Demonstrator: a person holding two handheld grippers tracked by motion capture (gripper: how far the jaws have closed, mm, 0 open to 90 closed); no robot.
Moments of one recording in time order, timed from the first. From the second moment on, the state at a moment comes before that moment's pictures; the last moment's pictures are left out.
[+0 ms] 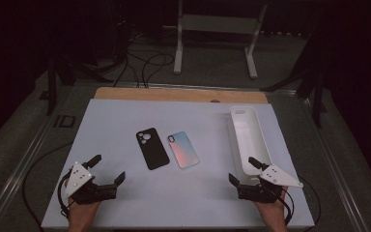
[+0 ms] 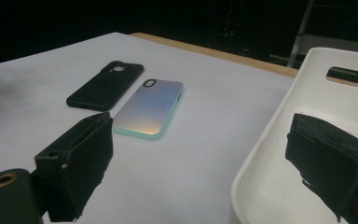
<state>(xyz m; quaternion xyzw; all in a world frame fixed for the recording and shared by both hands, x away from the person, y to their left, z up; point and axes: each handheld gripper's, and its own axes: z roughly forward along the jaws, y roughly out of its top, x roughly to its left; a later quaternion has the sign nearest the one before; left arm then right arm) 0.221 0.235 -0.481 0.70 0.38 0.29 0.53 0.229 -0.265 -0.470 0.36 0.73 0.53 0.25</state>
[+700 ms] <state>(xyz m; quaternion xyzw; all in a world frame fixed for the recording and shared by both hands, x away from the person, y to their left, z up) 0.220 0.235 -0.482 0.70 0.39 0.30 0.52 0.243 -0.230 -0.446 0.37 0.75 0.49 0.25</state>
